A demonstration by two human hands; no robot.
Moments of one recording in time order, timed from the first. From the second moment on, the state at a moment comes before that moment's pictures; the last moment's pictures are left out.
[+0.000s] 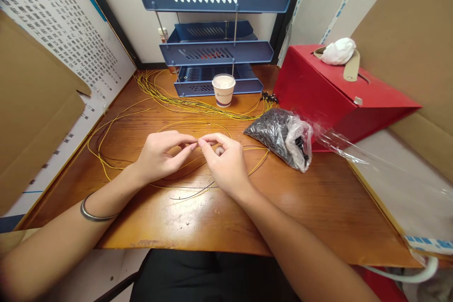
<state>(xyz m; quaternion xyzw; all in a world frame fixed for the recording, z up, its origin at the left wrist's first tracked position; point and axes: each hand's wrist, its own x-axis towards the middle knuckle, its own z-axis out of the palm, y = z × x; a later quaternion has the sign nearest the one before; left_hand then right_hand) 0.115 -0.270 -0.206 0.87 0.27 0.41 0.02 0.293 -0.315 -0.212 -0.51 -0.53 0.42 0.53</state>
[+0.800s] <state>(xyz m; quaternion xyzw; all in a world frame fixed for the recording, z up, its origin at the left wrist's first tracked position) 0.114 -0.271 -0.205 0.87 0.28 0.41 0.02 0.294 -0.315 -0.210 -0.51 -0.52 0.43 0.53</state>
